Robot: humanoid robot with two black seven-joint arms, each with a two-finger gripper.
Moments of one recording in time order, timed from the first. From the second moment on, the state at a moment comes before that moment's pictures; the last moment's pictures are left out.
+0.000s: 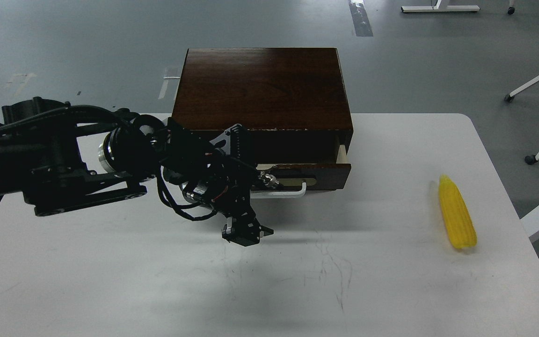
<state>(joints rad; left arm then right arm) -1.34 0.47 0.04 -1.52 2.07 -0.49 -0.45 0.93 -0.72 0.81 0.41 0.38 0.49 0.04</state>
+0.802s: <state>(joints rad) -1.35 0.48 0.04 -1.56 2.08 -0.49 -0.44 0.93 -0.72 0.81 0.41 0.38 0.49 0.04</state>
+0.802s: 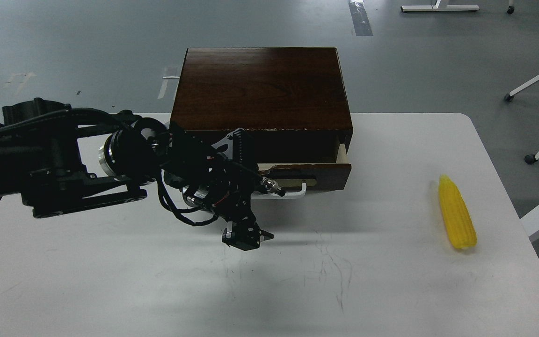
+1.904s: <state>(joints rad) -1.37 0.58 -0.21 -1.61 1.74 -0.49 -0.44 0.94 -0.77 0.72 0.42 0.37 0.49 0.03</state>
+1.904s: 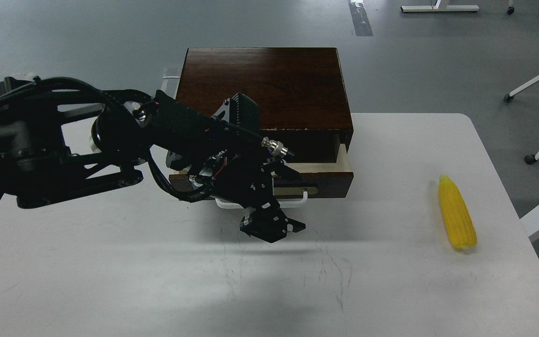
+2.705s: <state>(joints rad) -1.22 0.55 -0.48 -0.89 0.05 -0.46 -0.44 1.34 -0.90 0.11 0.66 -0.58 0.49 0.06</state>
